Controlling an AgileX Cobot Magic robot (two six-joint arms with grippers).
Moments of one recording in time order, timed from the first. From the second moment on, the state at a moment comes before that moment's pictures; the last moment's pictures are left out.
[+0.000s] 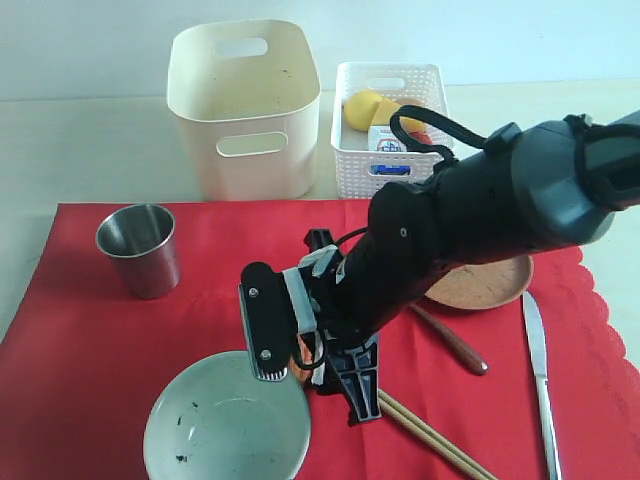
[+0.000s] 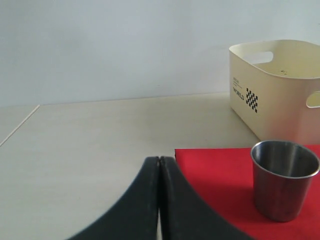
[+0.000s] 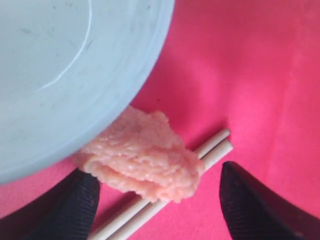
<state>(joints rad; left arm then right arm) 0.01 0.01 0.00 0.01 0.21 0.08 0.81 1.89 -0.92 0.40 0.34 -1.35</state>
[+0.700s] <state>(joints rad) 0.01 0.01 0.00 0.01 0.21 0.08 0.81 1.85 -0.97 0.41 0.38 -1.44</state>
